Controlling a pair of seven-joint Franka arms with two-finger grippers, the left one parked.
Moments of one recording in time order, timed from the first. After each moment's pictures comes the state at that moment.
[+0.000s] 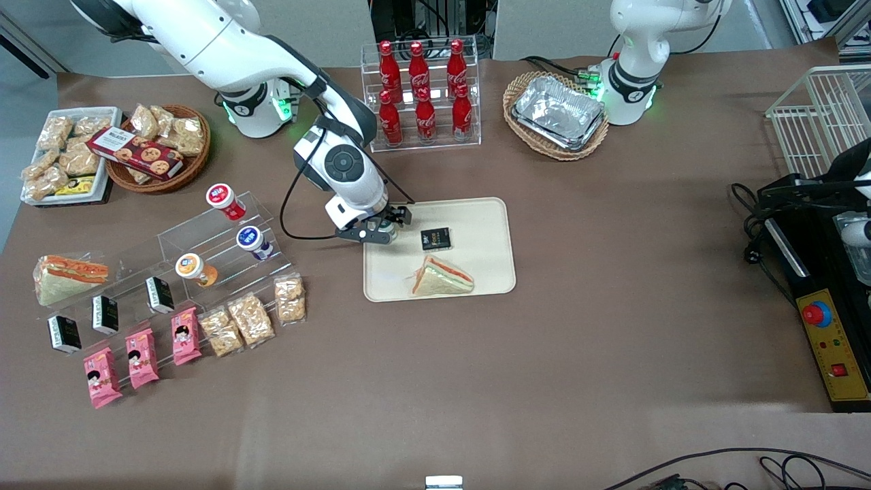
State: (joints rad) arm 0.14 0.42 0.59 -2.18 -0.17 2.47 1.04
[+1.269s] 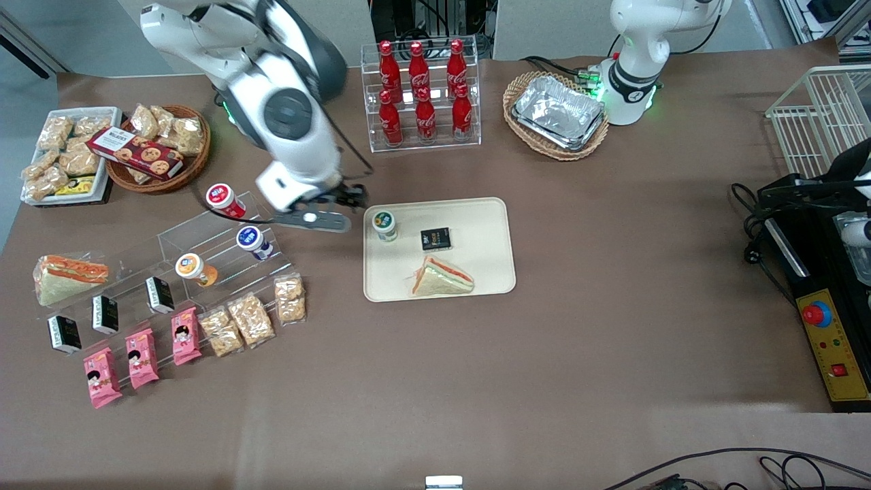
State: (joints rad) arm 0.04 0.10 0.56 -1.87 -0.06 1.80 0.74
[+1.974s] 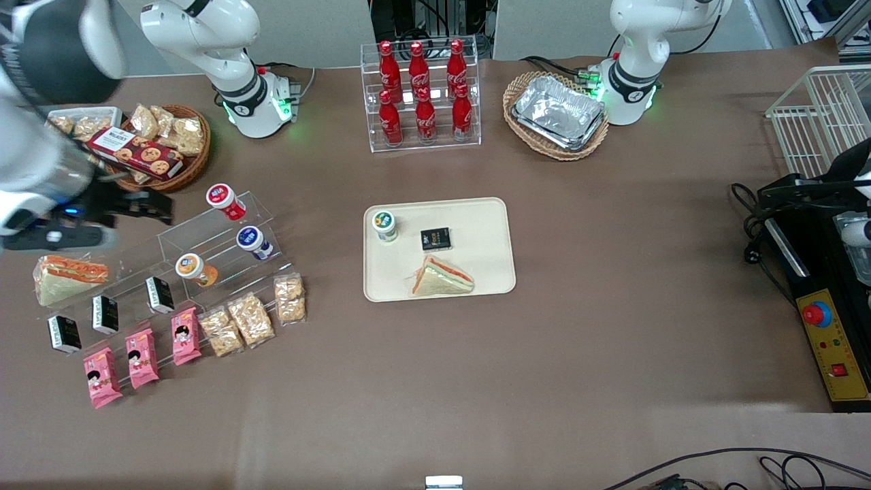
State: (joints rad) arm 0.00 0.00 0.07 -1.65 -0.05 1.55 0.04
